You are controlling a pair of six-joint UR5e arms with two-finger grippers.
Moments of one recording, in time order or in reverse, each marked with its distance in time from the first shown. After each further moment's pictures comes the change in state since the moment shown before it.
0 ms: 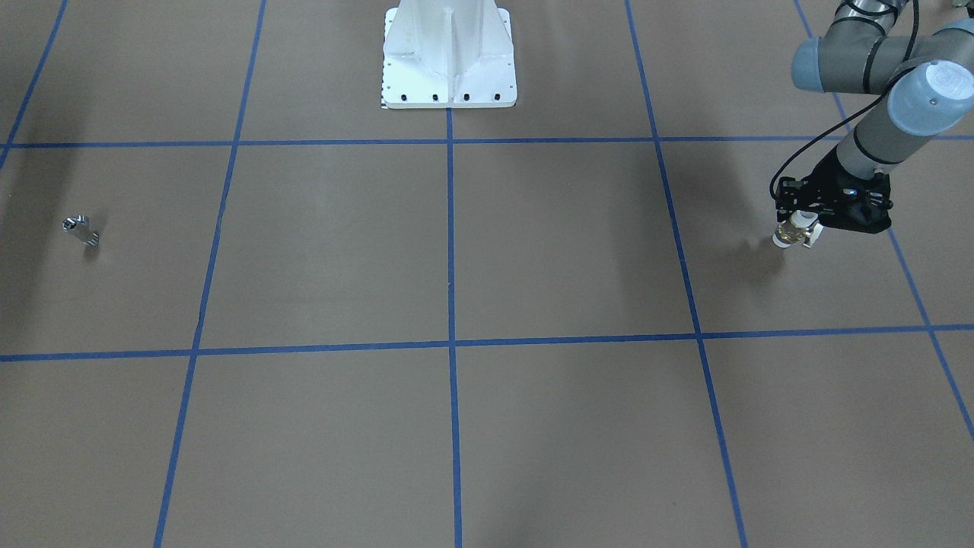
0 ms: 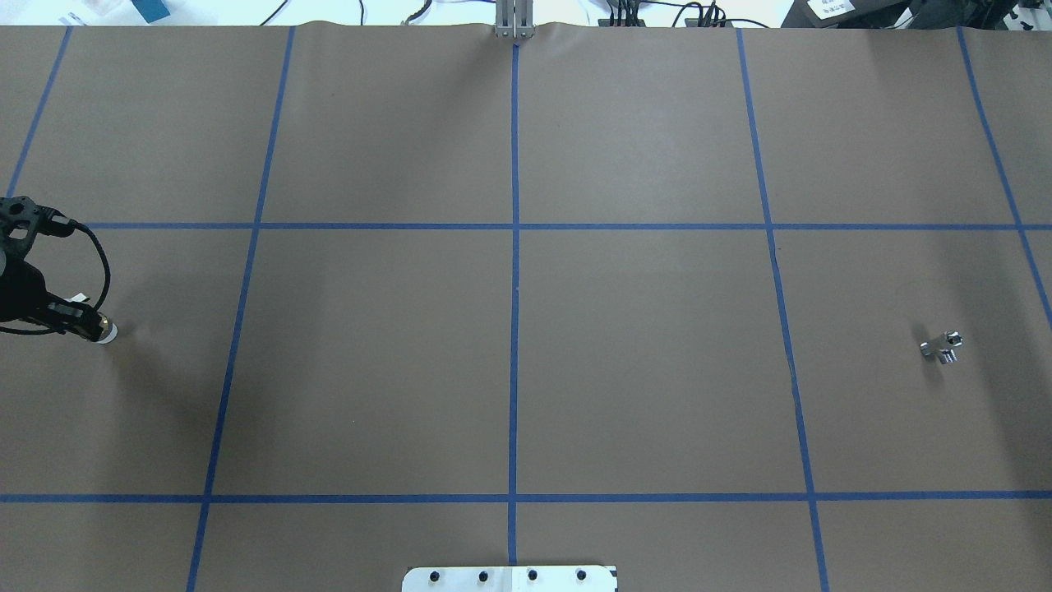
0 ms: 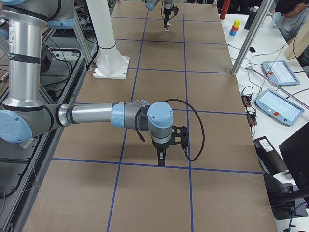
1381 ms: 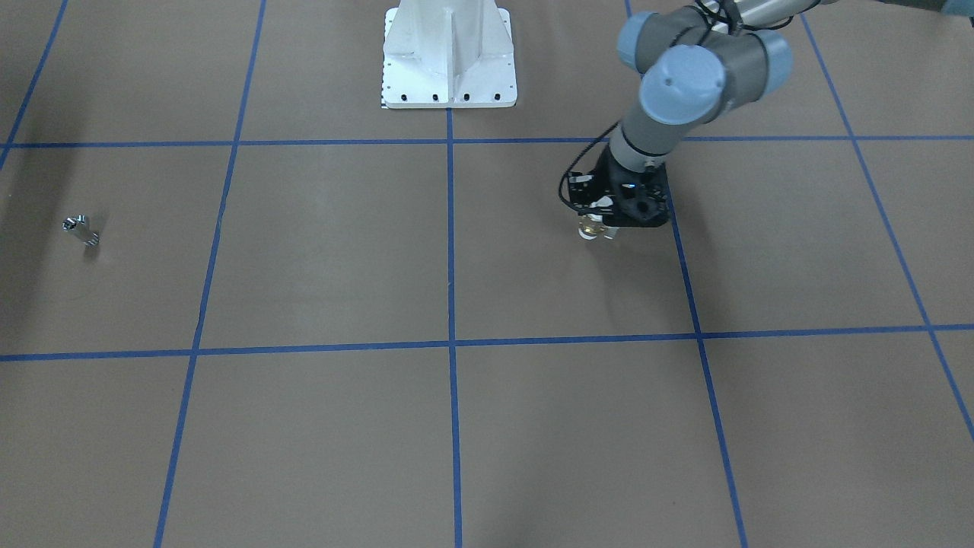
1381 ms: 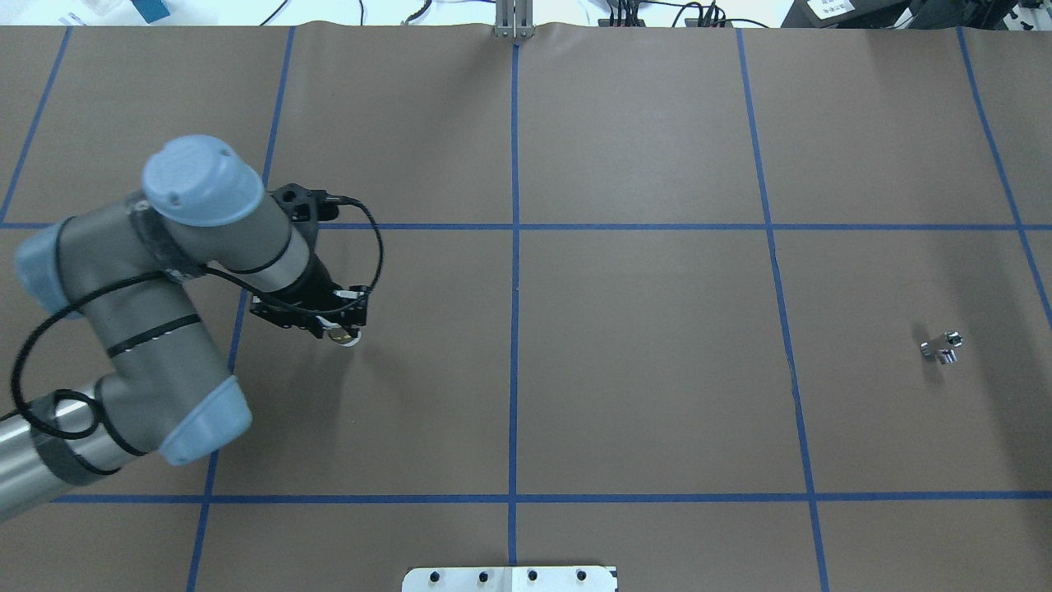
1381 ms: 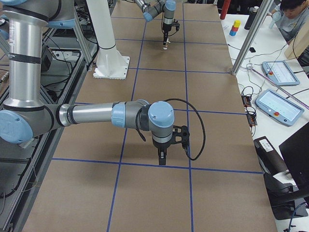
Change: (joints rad) left arm 0.317 -0.576 -0.002 0.334 0.078 -0.588; right arm -0.004 0.005 0.000 0.002 0.000 0.001
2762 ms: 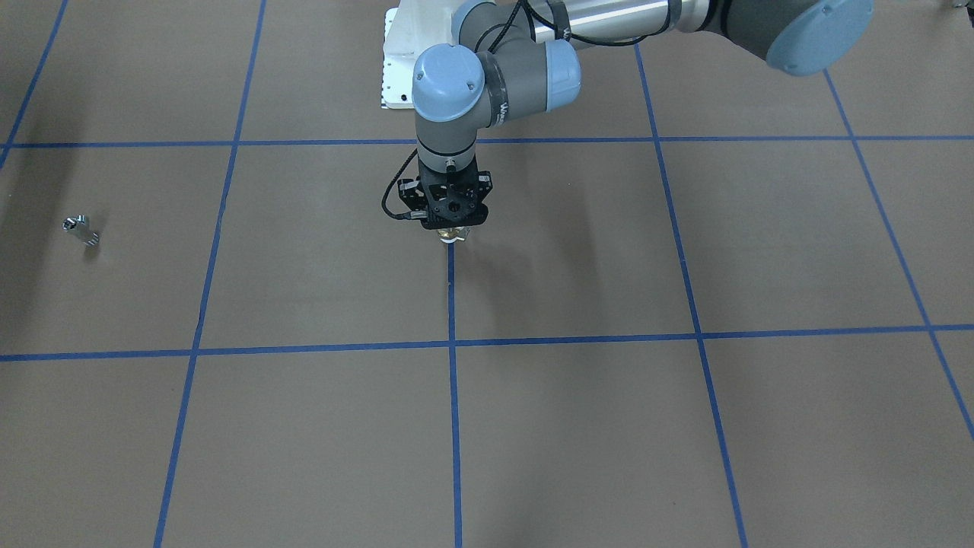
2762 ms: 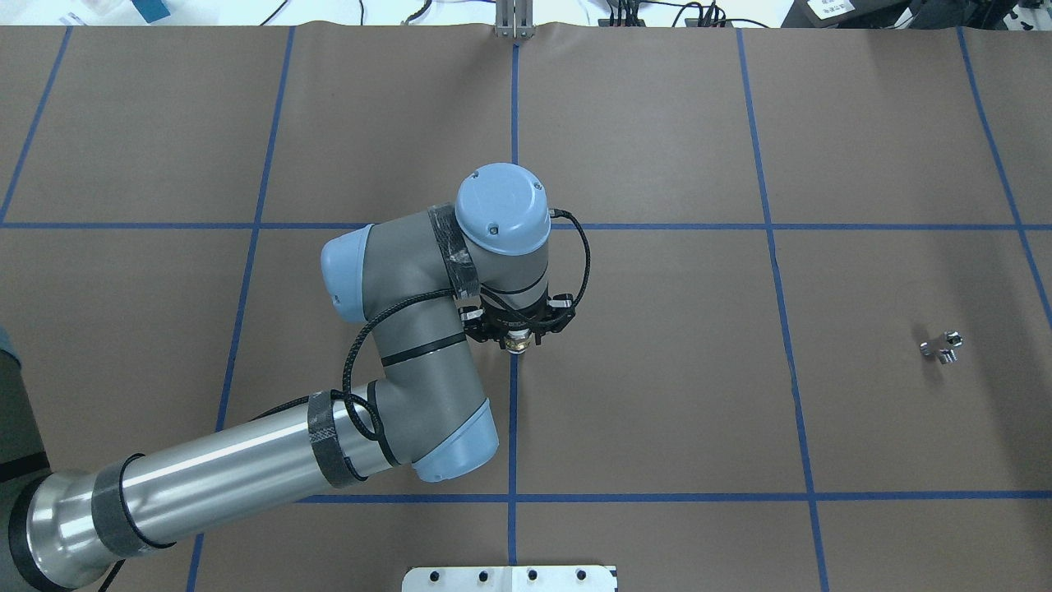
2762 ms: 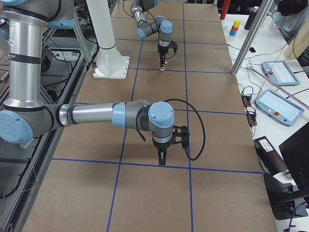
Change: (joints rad) left arm 0.137 -0.408 0.330 0.034 0.129 -0.195; right arm -0.002 0.000 -0.001 -0.001 0.000 0.000
